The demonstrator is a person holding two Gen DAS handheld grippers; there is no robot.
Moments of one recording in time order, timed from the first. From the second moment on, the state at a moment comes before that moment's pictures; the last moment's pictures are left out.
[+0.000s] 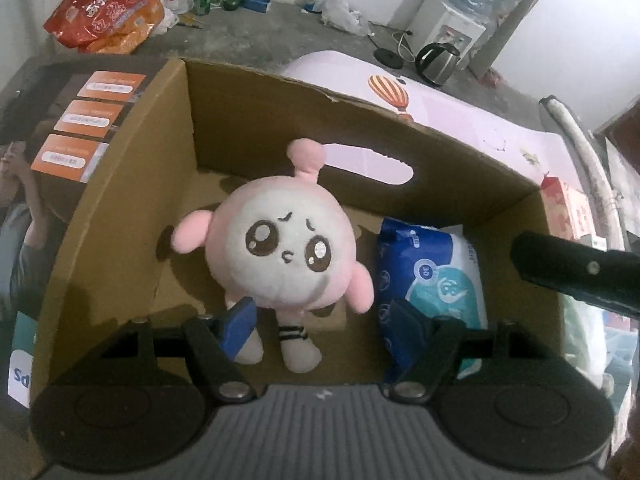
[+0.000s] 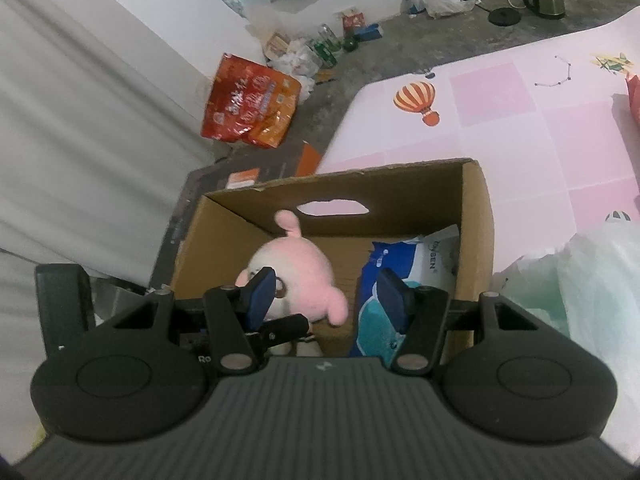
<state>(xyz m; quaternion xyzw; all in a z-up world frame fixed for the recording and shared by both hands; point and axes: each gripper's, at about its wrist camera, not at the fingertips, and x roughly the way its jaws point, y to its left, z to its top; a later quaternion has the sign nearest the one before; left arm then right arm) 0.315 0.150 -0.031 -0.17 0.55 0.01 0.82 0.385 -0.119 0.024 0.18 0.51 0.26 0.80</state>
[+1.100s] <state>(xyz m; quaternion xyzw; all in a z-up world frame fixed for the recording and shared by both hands) 0.344 0.124 -0.071 -0.27 0.55 0.01 0.79 0.253 -0.306 -0.014 0.35 0.45 0.29 0.77</state>
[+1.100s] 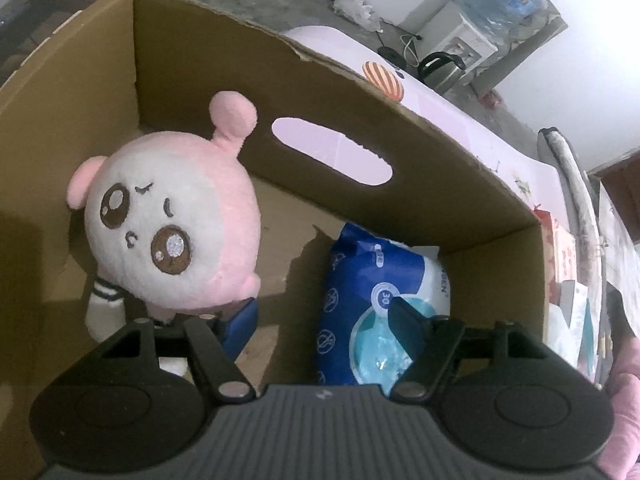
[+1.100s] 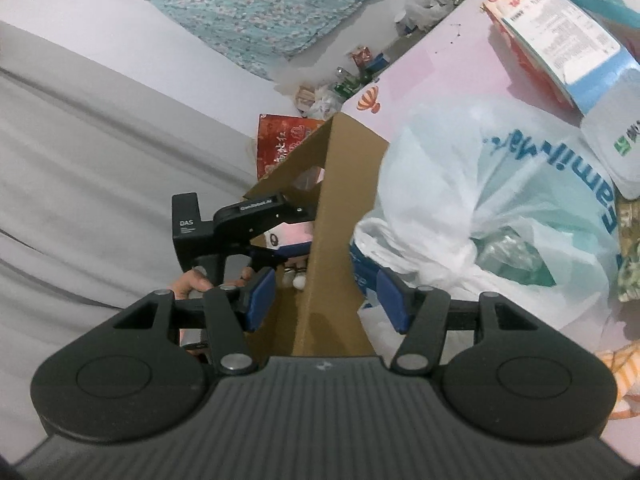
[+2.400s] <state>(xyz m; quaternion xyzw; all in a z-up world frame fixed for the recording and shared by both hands) 0.168 0.038 0.101 -0.16 0.40 -0.06 0.90 0.117 -0.499 -0.057 0.44 0.34 0.13 0.82</state>
